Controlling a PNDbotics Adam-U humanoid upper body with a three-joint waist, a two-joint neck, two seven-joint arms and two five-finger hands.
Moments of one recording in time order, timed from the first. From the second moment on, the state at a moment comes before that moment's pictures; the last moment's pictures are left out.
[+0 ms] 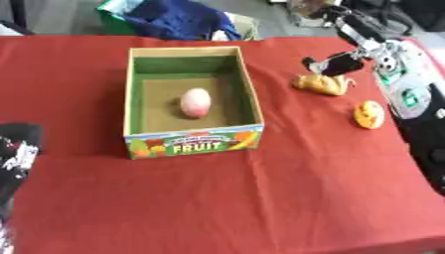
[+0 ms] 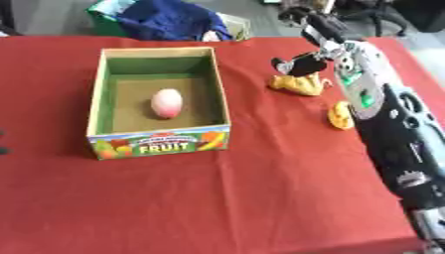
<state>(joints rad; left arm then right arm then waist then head) -0.26 0.31 -0.13 -1.66 0.16 -0.09 0.26 -0.76 -0.56 0.00 -1.17 0.83 -0.05 0.29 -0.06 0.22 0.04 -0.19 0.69</state>
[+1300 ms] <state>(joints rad) -0.26 0.31 -0.13 -1.66 0.16 -0.08 0.25 -0.87 -0.51 -0.03 -0.75 1.06 -0.02 0.22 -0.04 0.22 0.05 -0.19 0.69</state>
